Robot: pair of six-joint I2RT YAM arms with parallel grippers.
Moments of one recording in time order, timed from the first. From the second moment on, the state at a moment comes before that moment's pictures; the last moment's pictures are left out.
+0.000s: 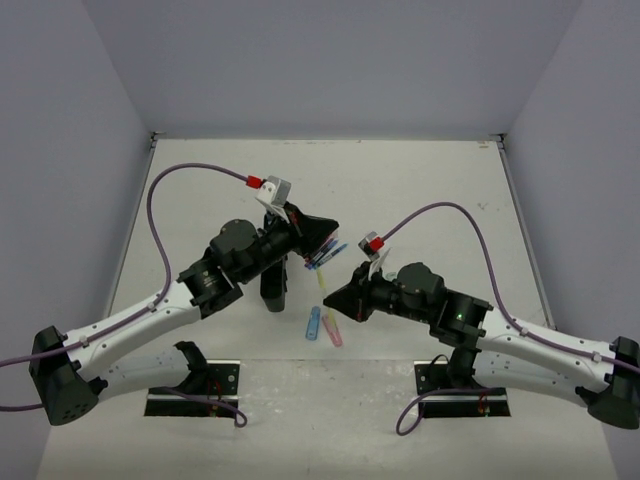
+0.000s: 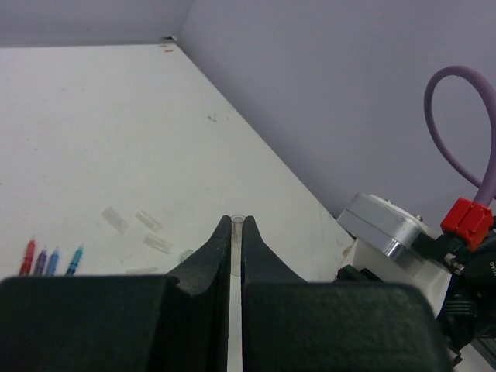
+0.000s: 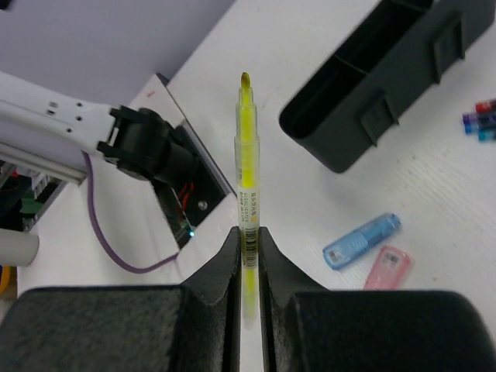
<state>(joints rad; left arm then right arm) -0.90 1.04 0.84 0.19 -0.06 -0.54 1.08 0.84 0.61 -0.06 -0.07 0.61</state>
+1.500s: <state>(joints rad) -0.90 1.00 0.80 0.28 0.03 -0.57 1.11 0.76 0.62 -0.02 0.18 0.60</state>
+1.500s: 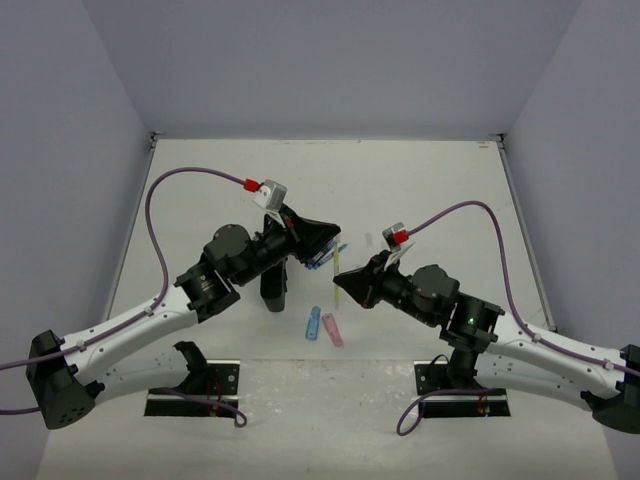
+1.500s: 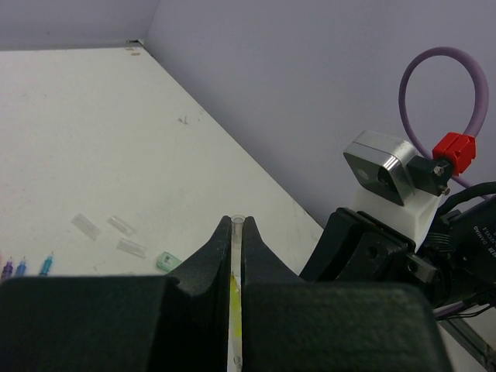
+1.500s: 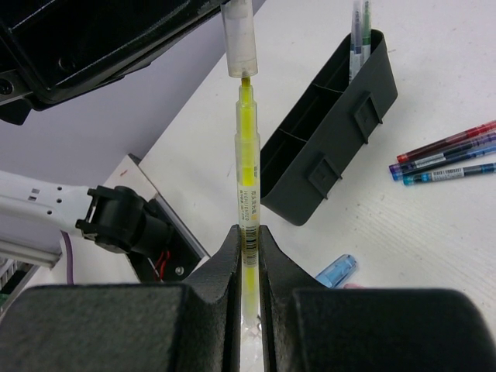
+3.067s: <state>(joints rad) -0.88 0.94 0.71 0.46 -0.03 -0.71 1.11 0.87 0.85 -0.09 0.25 0.47</state>
